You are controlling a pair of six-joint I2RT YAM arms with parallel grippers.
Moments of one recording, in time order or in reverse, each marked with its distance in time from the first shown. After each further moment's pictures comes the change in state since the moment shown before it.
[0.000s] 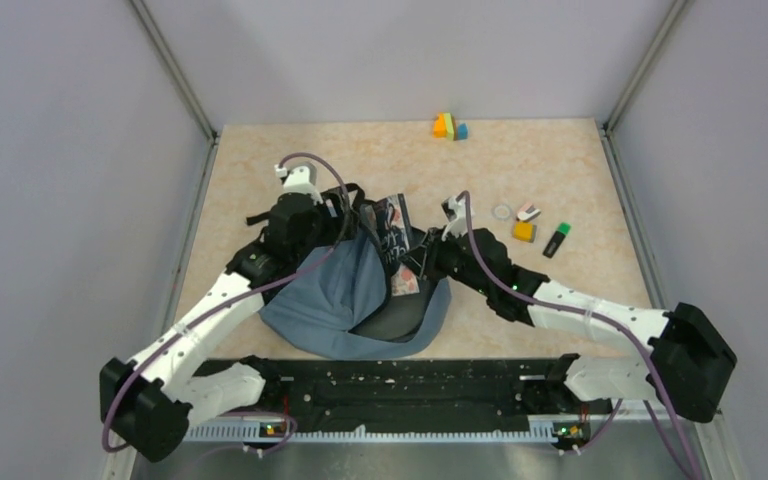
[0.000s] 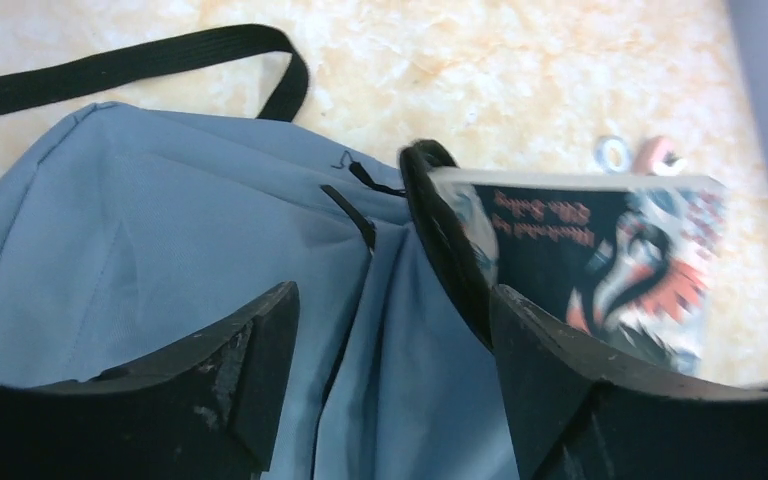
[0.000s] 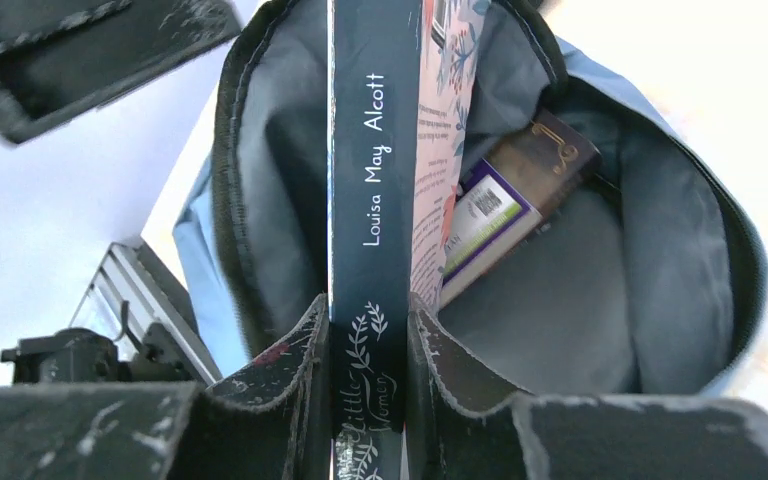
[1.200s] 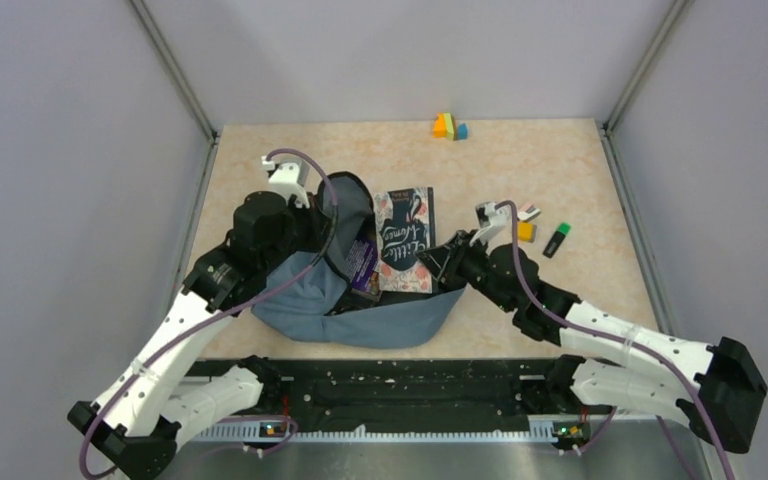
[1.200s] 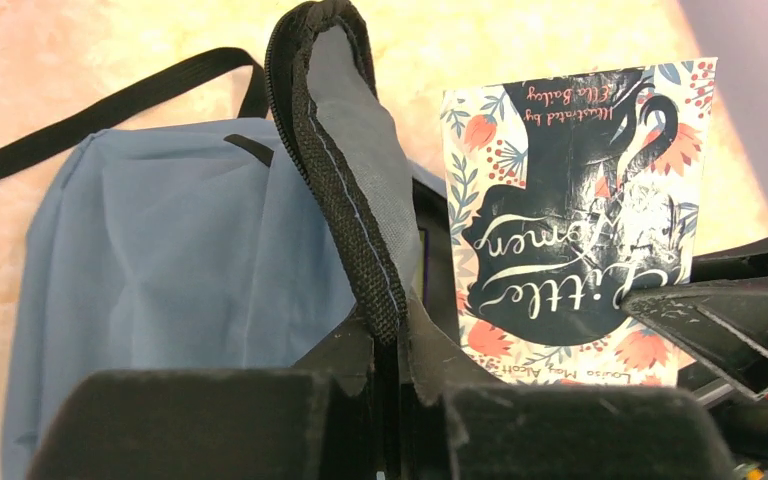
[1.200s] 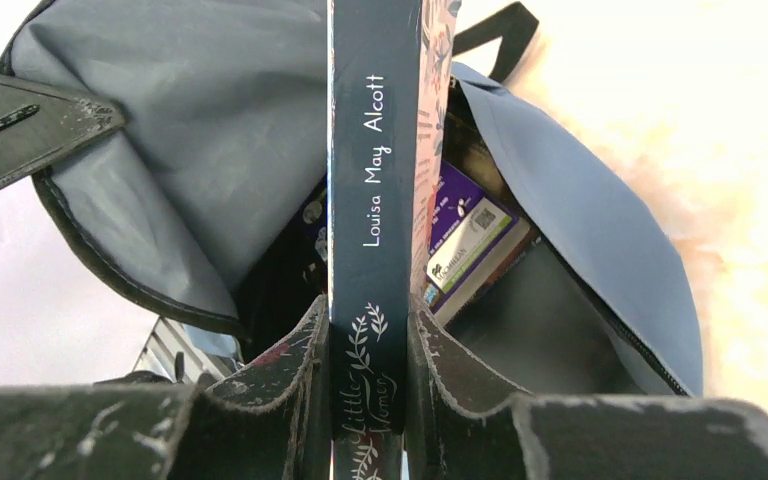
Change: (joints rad) left arm -0.024 -0.209 0.178 -0.301 0.109 0.127; right arm 0.044 -0.229 -0.063 -0.014 0.154 0.070
